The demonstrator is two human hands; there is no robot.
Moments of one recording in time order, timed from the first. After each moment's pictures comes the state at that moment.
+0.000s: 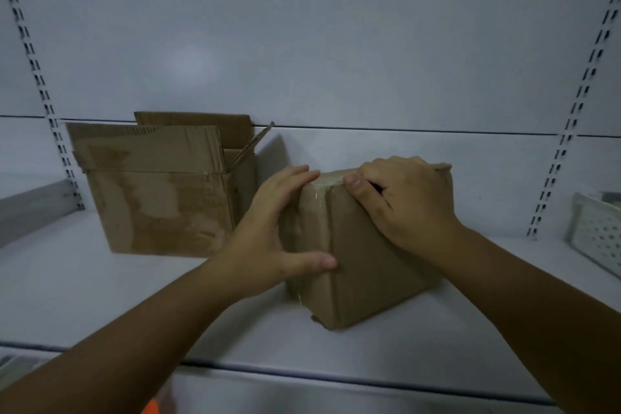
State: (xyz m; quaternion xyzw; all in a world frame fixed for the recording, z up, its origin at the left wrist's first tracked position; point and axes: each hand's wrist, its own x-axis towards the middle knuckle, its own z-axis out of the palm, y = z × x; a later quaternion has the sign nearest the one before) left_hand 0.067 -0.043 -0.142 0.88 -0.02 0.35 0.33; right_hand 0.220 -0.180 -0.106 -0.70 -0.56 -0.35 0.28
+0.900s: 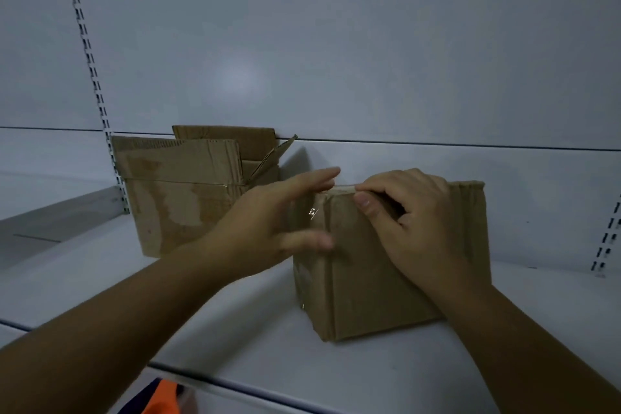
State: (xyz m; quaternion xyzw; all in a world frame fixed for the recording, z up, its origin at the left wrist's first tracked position) left_hand 0.064 -0.036 -0.106 0.92 0.00 0.36 0.16; right_hand 0.225 -0.169 -0.118 -0.59 -0.58 -0.33 0.45
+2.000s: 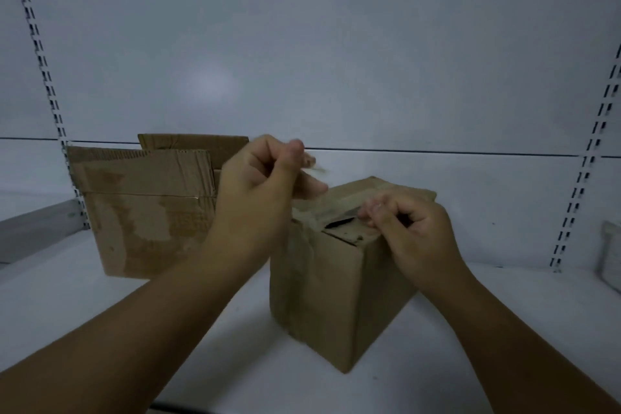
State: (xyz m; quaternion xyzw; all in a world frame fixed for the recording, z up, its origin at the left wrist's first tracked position) left_hand 0.094 -0.081 -0.081 0.68 -0.01 0.55 0.49; right_hand 0.244 -0.178 -0.128 -0.54 -0.56 -0.14 0.61
